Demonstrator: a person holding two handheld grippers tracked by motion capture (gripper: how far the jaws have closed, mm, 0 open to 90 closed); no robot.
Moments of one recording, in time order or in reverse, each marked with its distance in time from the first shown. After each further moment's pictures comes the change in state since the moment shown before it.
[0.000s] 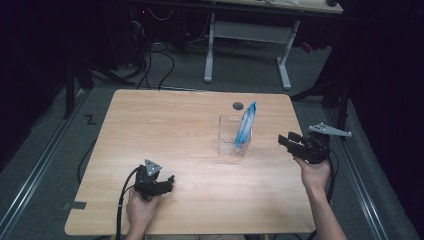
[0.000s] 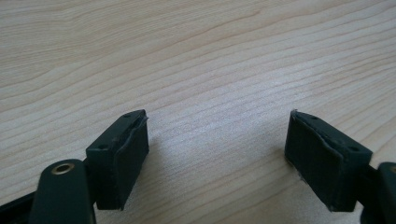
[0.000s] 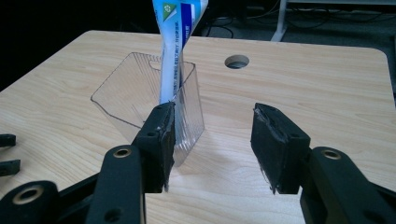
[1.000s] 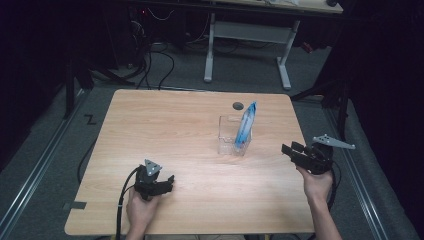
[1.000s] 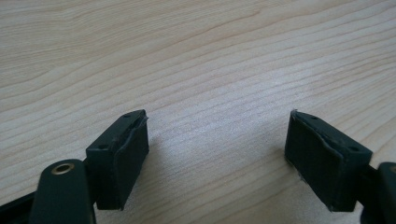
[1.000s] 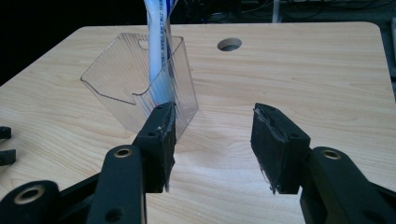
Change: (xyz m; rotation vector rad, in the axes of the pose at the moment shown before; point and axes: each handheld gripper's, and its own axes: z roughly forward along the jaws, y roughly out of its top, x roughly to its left) left arm 0.000 0.000 0.000 0.000 0.000 0.000; right arm -0.009 -0.031 -0.007 0.001 -0.010 0.049
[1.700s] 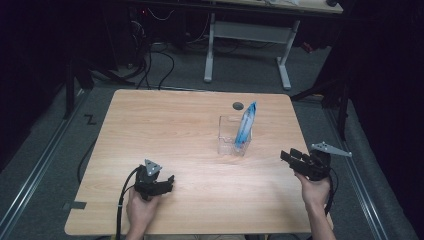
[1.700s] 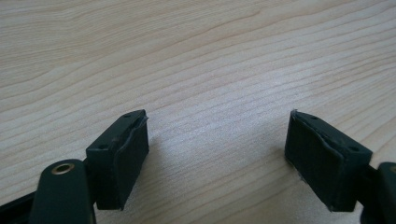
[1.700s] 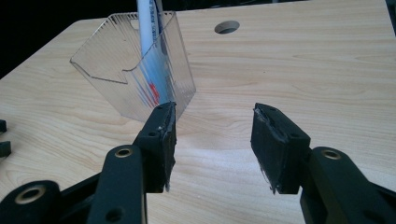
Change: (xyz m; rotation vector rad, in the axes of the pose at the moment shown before) left arm 0.000 0.000 0.000 0.000 0.000 0.000; right arm -0.005 -0.024 0.006 0.016 0.000 0.045
